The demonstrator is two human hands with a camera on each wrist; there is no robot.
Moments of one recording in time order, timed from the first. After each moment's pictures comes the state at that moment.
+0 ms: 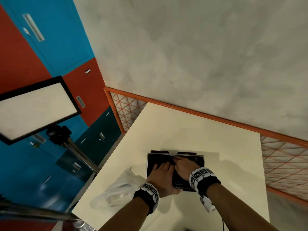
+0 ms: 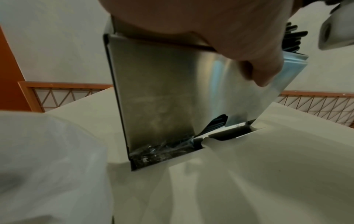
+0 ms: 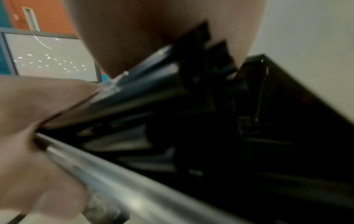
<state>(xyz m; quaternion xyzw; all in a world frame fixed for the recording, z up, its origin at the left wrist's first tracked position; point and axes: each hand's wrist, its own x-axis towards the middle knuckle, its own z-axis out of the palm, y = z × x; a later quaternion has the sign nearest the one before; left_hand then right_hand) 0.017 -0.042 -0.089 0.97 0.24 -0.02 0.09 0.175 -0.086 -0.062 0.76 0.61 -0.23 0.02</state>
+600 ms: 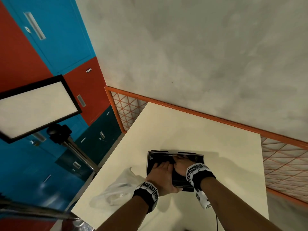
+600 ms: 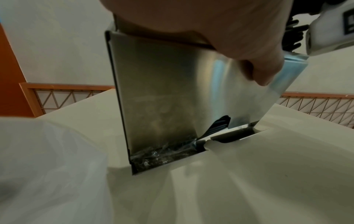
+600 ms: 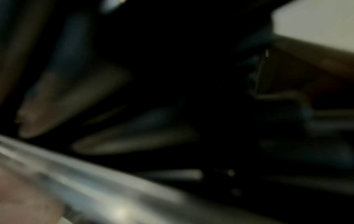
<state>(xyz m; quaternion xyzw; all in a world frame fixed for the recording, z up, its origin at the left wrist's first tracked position) 0.020 -0.037 -0.089 0.96 0.25 0.00 0.09 0.185 -0.063 -0.086 0.78 0.52 -0.34 0.05</state>
